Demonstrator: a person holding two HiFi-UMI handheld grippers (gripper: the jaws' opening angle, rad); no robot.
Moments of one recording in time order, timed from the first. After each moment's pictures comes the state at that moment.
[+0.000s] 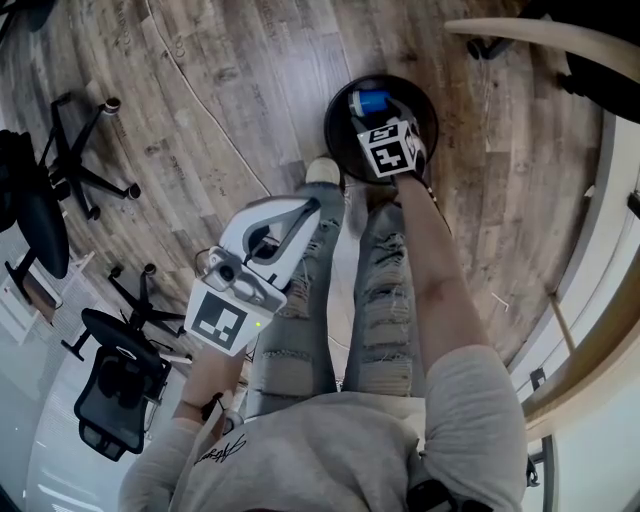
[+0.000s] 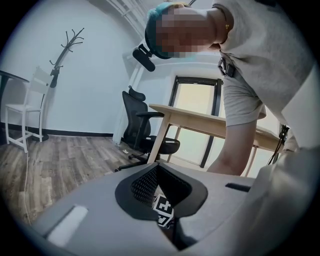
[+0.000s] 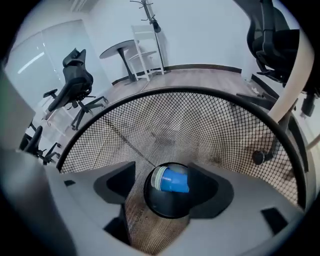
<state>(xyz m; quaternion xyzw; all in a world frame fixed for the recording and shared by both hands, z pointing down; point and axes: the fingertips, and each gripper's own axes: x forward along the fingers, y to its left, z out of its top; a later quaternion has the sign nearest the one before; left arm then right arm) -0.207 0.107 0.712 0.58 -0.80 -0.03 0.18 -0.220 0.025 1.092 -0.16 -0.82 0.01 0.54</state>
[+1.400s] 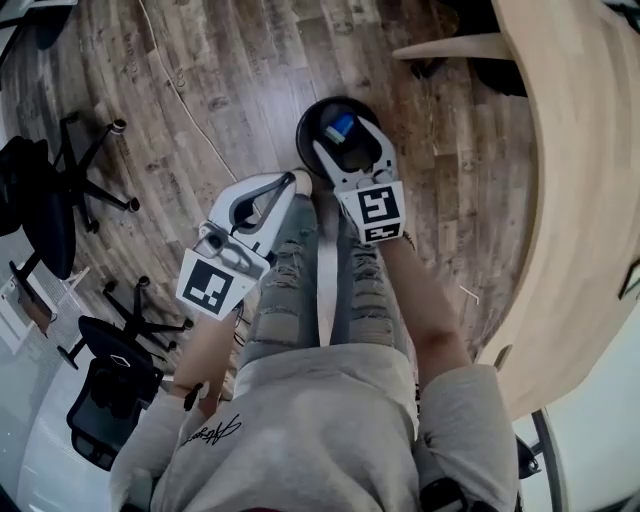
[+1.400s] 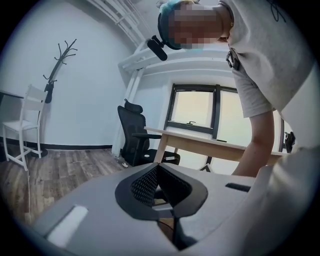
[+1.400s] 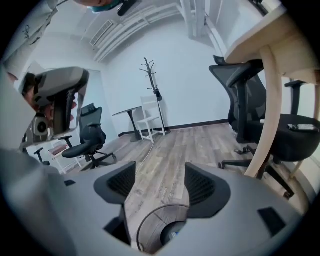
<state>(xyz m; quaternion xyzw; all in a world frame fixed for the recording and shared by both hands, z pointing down) -0.228 0.077 0.604 0.57 -0.81 -0.02 0.15 -0.255 0.012 0.762 -0.15 -0.95 0.07 0.25</state>
